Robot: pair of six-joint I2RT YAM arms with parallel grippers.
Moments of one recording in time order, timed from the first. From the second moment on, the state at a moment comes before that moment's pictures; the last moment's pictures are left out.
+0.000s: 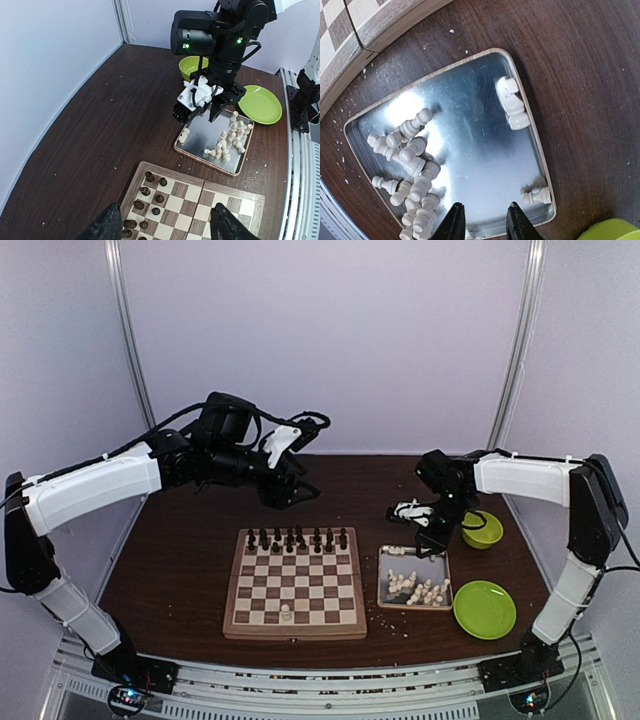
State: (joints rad) left arm -0.80 1.54 1.40 -0.40 0.33 0.26; right arm 0.49 1.72 1.24 -0.91 -0.15 -0.55
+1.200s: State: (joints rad) left arm -0.80 1.54 1.40 -0.40 0.35 0.26; right arm 0.60 1.98 1.37 -0.79 0.00 -0.60
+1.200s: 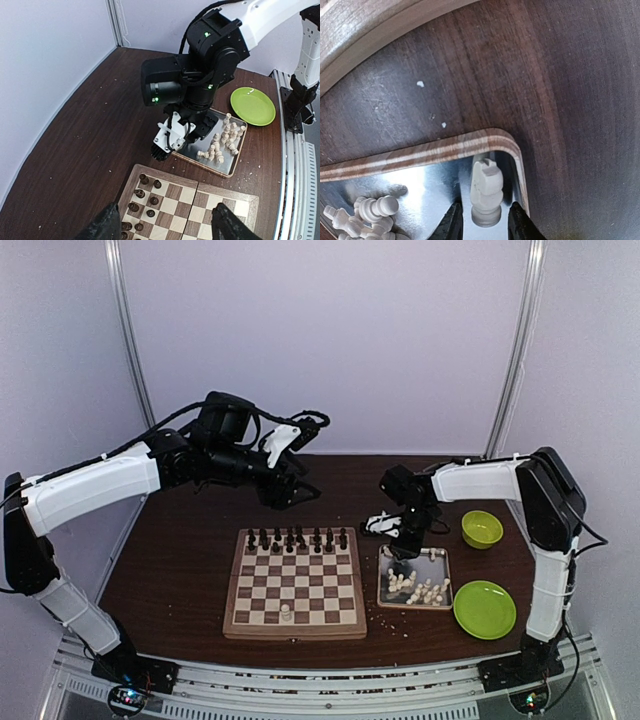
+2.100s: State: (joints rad) left arm -0.80 1.57 1.40 -0.39 0.36 0.22; right arm 0.57 1.56 1.29 -0.81 -0.23 -0.54
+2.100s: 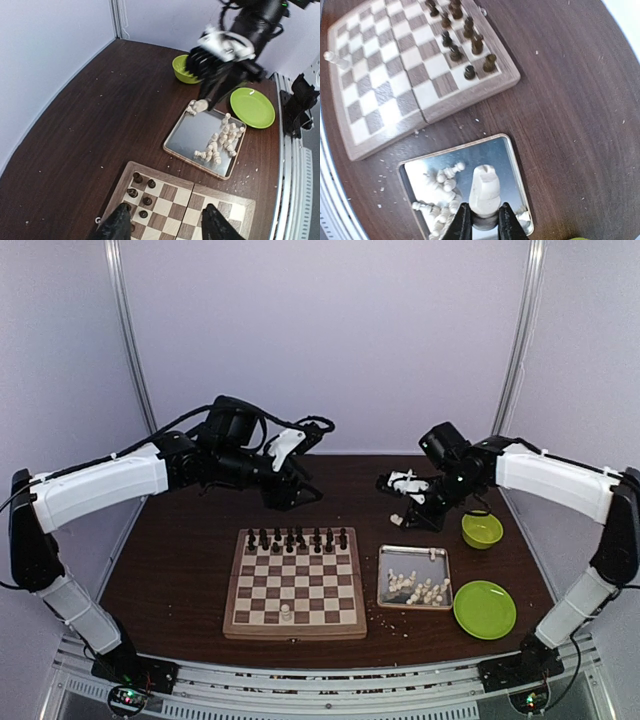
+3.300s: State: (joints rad) left arm -0.98 1.97 1.44 0.31 0.61 -0.55; right arm 0.57 1.24 1.05 -0.66 -0.49 -0.44
